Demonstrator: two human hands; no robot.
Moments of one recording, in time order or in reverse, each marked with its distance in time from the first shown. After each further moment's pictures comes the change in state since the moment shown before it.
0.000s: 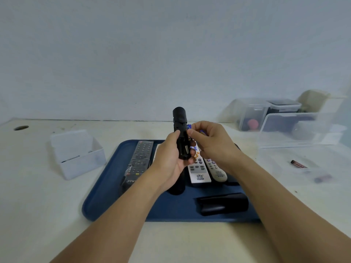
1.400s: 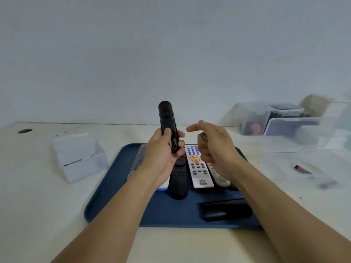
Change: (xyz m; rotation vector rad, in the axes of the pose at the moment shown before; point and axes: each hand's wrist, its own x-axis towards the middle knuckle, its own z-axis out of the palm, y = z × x) left_hand 0.004 0.021 -0.009 -0.074 0.123 0.173; right_hand 0.006 0.004 0.006 0.230 0.055 0.038
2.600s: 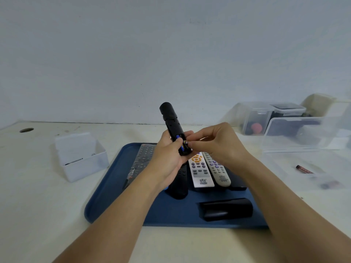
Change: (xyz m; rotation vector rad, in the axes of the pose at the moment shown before) left_hand 0.003 -0.017 -0.001 0.102 -0.121 -0.036; right_hand -0.002 -0.008 -0.015 -0.342 -0.112 -0.163
